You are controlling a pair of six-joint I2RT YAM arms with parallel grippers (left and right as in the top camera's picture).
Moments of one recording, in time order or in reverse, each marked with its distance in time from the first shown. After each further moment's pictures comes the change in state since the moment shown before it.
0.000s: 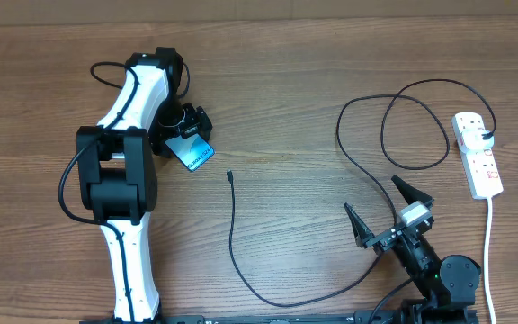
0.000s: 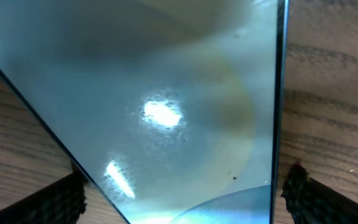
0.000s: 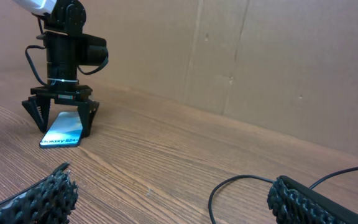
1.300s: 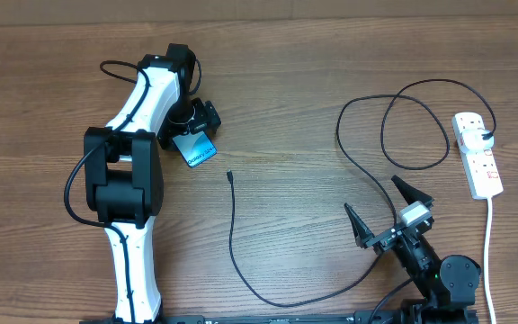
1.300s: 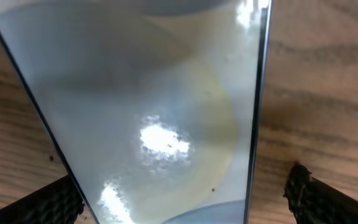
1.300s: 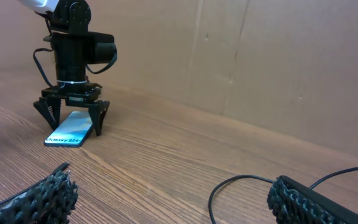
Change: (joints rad) left arm -0.047 -0.020 -0.023 0.117 -0.054 -0.023; right arm 0.000 0.000 0.000 0.000 0.000 0.000
